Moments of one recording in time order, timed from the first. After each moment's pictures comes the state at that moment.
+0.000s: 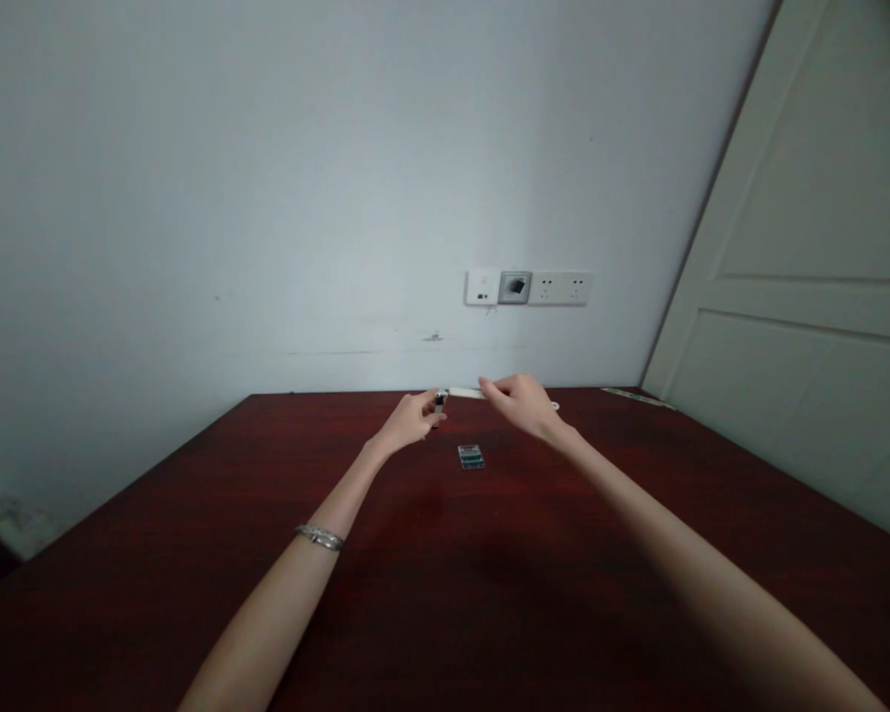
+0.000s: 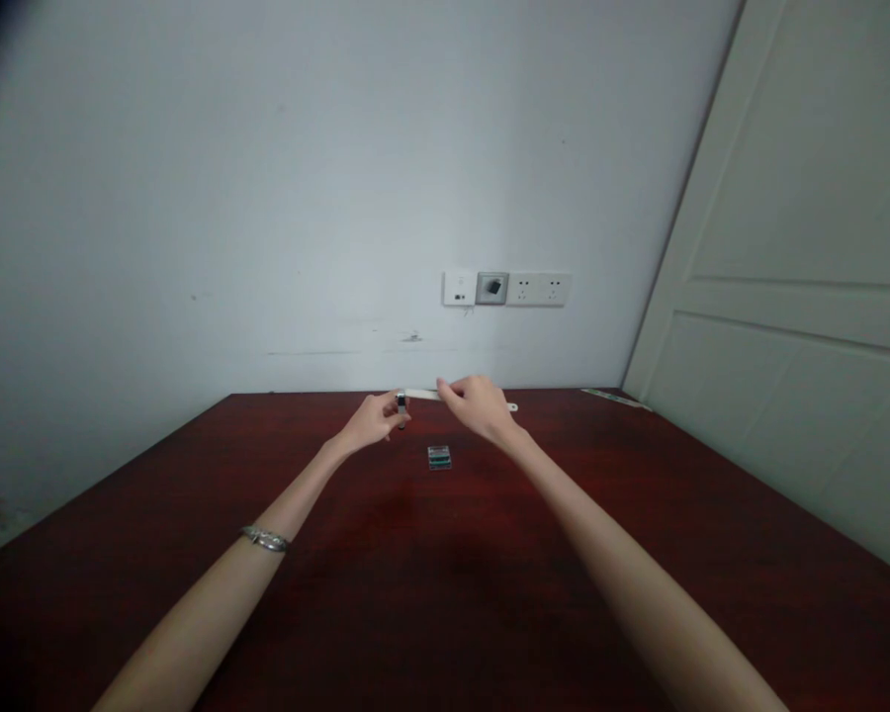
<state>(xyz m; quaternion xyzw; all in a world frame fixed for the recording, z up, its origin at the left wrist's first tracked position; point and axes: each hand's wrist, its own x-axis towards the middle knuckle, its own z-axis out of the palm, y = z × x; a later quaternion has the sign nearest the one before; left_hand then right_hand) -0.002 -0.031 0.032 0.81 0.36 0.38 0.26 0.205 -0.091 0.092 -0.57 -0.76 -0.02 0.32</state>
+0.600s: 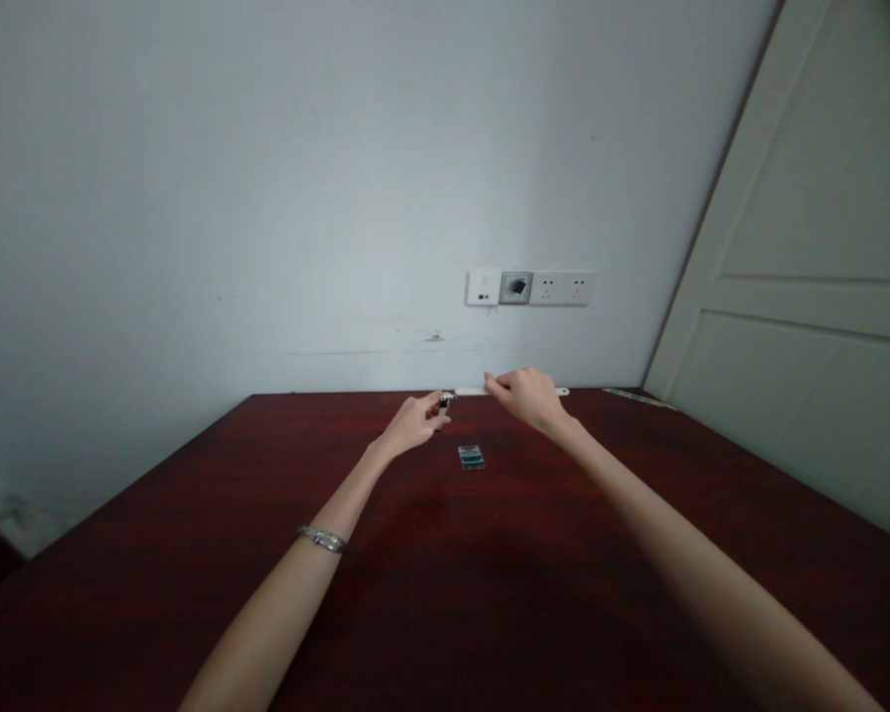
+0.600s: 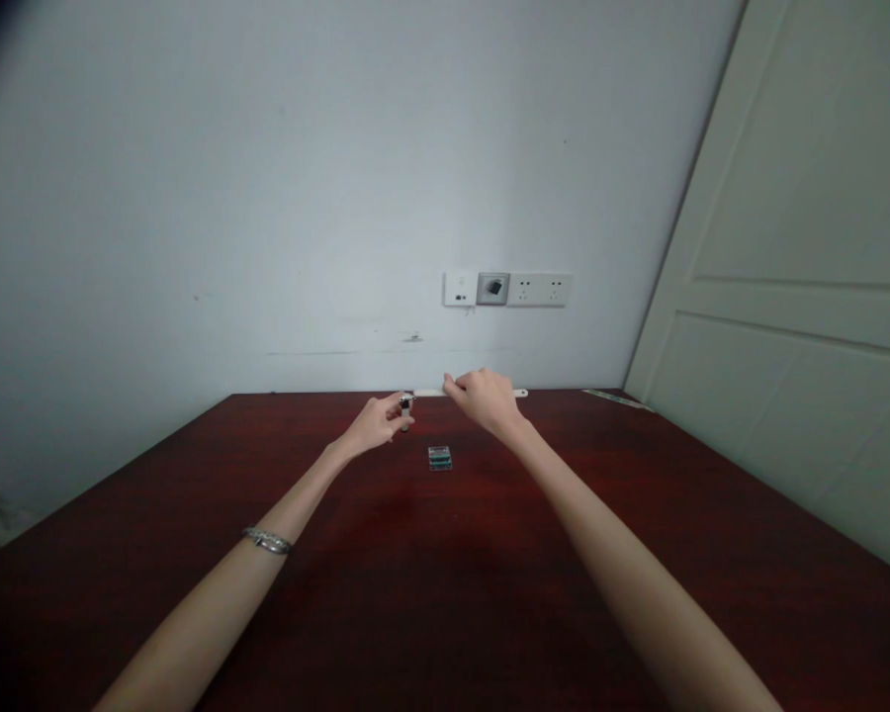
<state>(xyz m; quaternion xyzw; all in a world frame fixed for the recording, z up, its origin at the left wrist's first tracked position) 0.000 -0.037 0.032 0.82 0.36 0.38 0.22 0.208 -0.078 0.093 -0.61 -0.73 -0.17 0.25</state>
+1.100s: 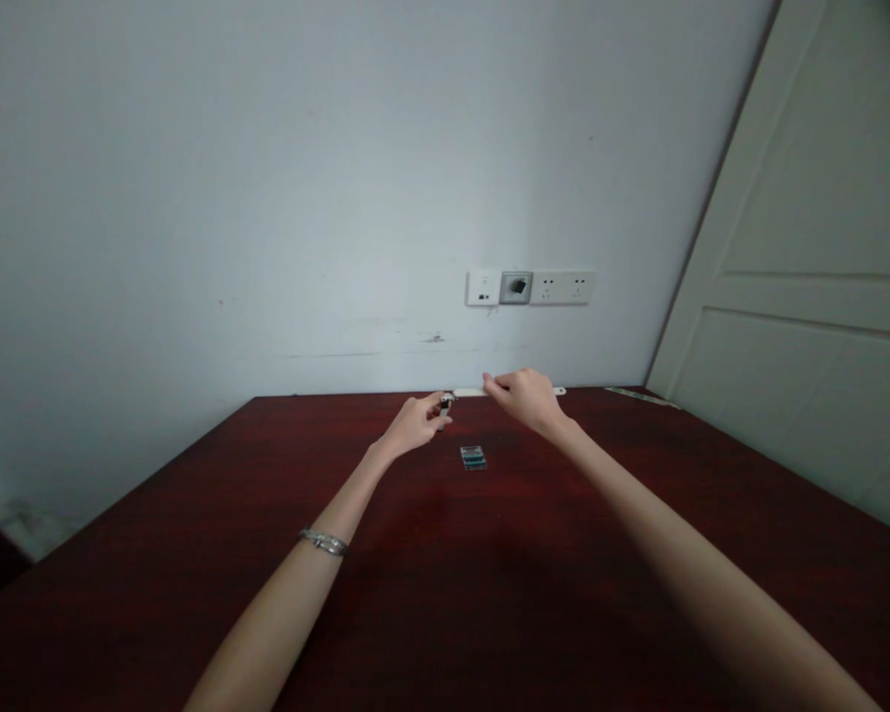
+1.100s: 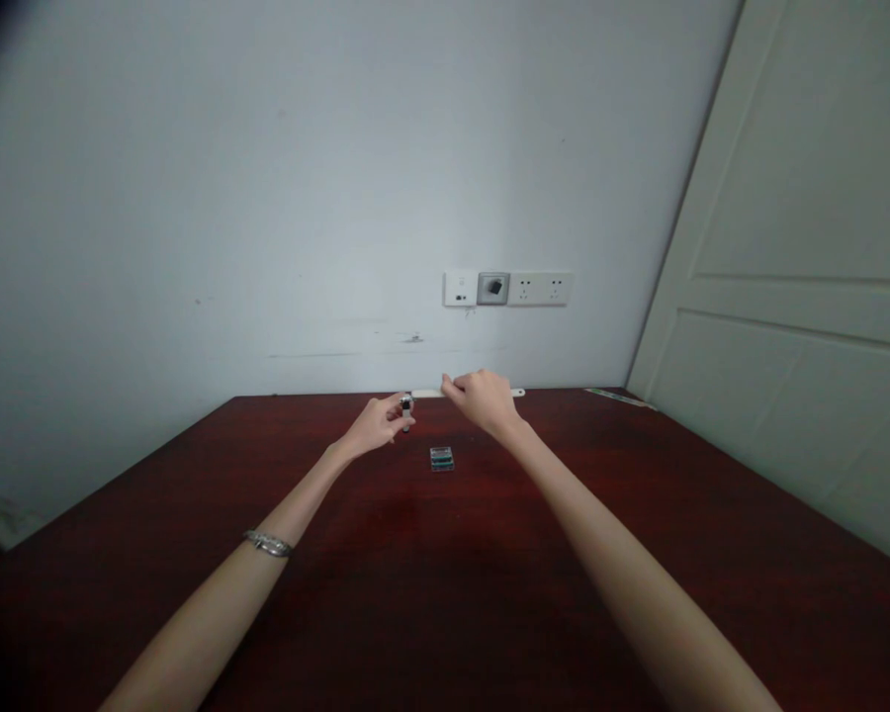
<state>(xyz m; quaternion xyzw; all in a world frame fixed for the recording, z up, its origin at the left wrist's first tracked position) -0.001 -0.038 0.035 0.82 0.35 0.39 0.25 0.208 -0.073 0.087 -0.60 -0.73 -0.19 0.25</state>
